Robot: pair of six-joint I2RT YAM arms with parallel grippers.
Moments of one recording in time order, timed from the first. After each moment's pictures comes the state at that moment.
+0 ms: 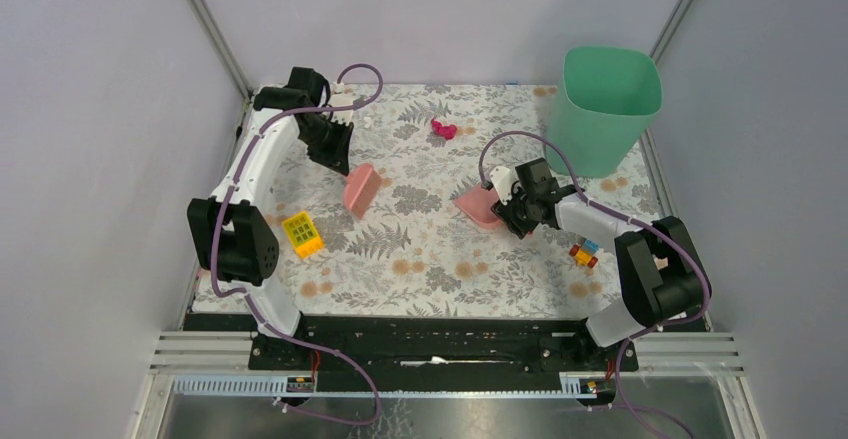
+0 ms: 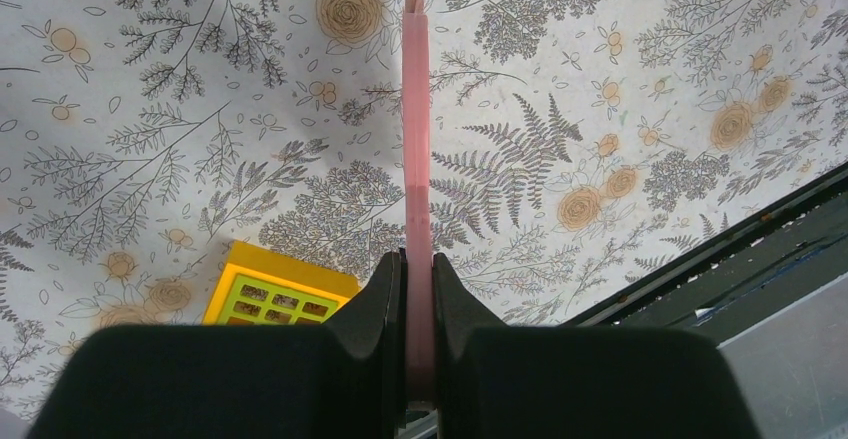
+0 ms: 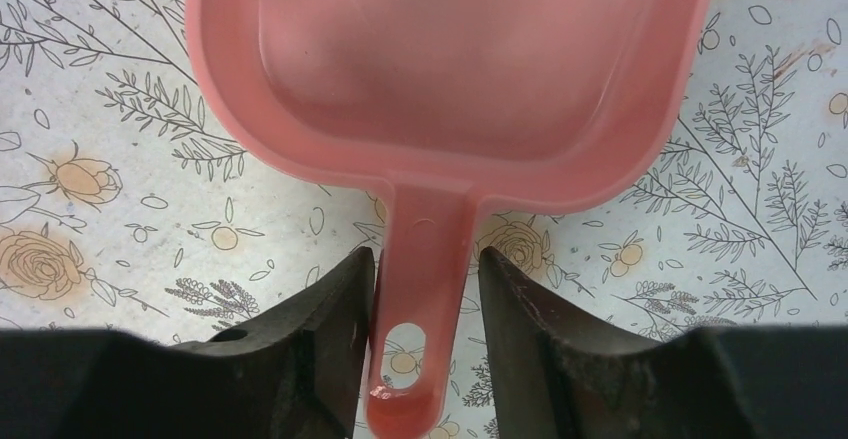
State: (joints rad) left arm -0.14 1.75 1.71 -1.18 0.36 0.24; right arm 0.38 1.53 0.81 -0.33 -0.12 -0.47
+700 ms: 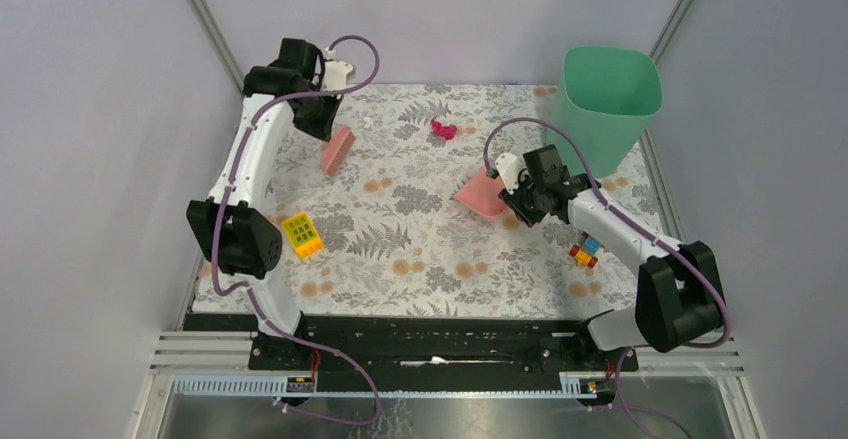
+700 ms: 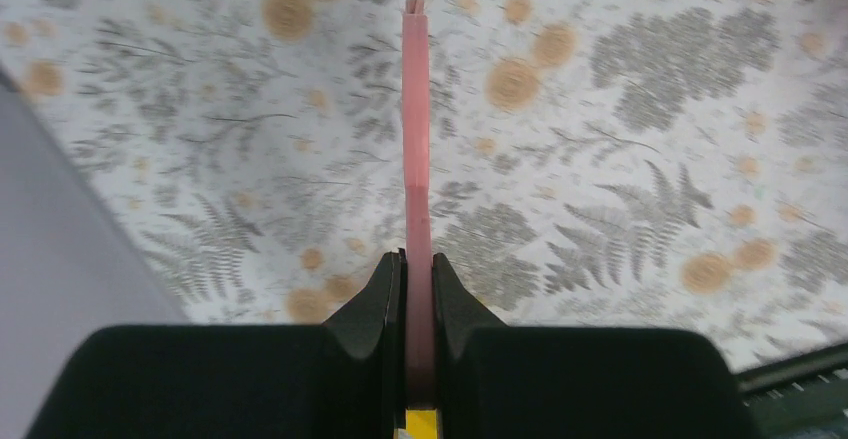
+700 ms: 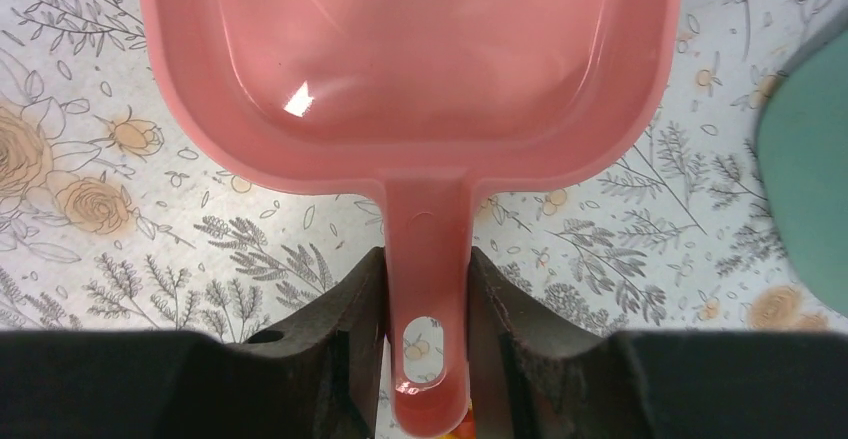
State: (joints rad) left arm -0.14 1.80 1.95 -1.19 0.16 0.30; right arm 0.38 1.42 0.91 -0.53 -0.09 -0.49
